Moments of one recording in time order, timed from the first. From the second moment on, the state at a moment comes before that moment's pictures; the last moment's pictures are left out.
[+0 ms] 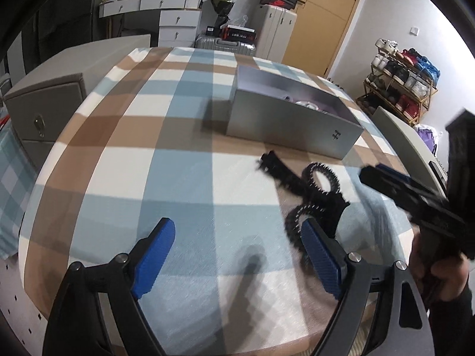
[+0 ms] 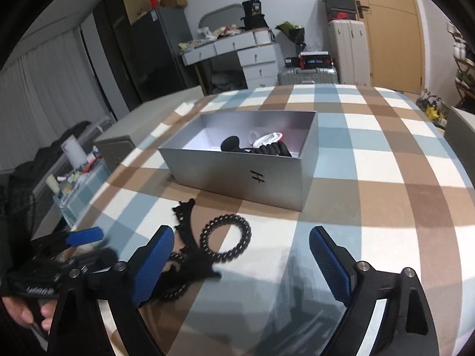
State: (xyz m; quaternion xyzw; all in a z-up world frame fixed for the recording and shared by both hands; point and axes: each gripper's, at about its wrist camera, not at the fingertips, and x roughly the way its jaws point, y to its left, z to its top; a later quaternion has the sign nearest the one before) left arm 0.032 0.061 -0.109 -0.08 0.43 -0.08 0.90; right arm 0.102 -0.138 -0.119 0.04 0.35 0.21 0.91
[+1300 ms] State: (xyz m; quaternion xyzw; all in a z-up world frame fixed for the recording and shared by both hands) left arm 0.063 0.027 -0.116 0.00 0.48 -0.15 0.86; right arm 0.085 -0.132 -0.119 -0.06 0.33 0.16 0.93
